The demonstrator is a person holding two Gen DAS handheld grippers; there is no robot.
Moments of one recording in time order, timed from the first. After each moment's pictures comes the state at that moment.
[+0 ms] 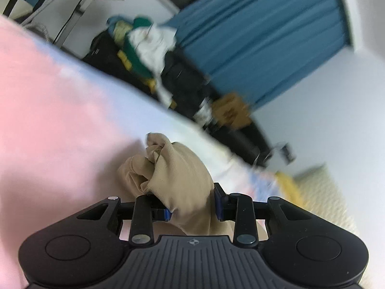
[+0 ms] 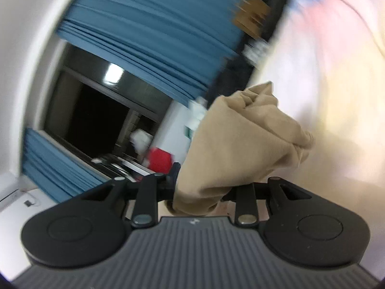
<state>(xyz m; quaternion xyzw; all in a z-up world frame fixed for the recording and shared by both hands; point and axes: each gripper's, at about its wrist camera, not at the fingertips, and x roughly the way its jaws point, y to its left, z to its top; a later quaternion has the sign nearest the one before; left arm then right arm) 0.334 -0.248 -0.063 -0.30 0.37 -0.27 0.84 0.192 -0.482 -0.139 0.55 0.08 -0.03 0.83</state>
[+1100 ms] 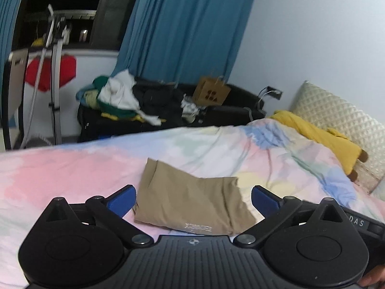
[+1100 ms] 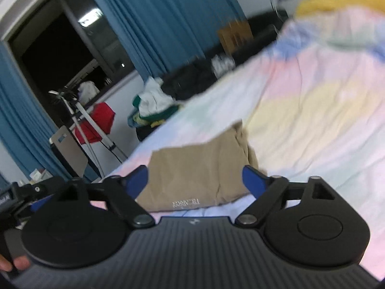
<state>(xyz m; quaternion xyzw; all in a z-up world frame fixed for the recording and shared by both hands) 0.112 -0.183 0.094 -0.02 0.26 -0.32 0.91 0.005 -0.370 -0.005 0.30 0.17 -0.15 0.93</state>
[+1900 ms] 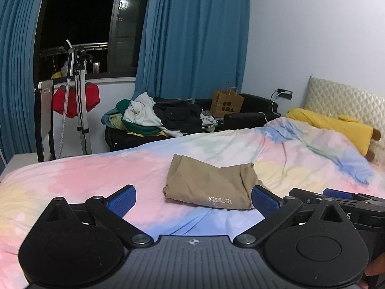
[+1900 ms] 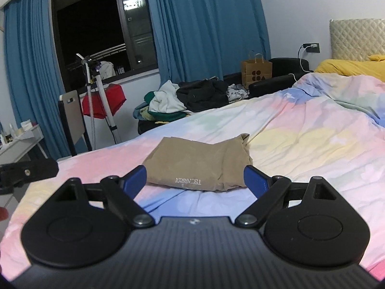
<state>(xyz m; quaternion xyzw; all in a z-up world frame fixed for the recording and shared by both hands) -0.004 -0.139 0.070 0.04 0.20 -0.27 0.94 -0.030 -0.285 -0.011 0.15 0.17 -0.16 0.96</state>
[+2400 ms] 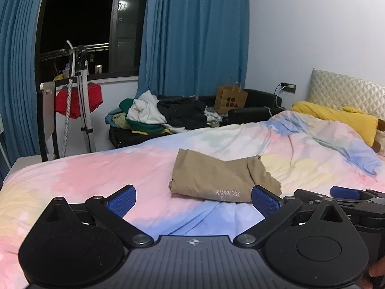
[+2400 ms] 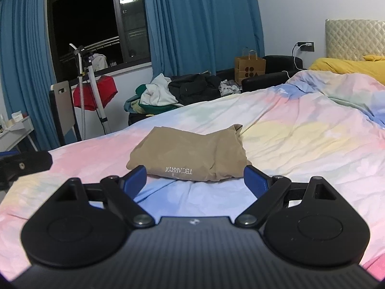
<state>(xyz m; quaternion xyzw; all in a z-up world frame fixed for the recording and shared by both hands) 0.000 -0.138 0.051 0.06 0.20 -0.26 0.94 -0.026 -0.273 -0.033 0.12 0.18 -0.18 0.96</state>
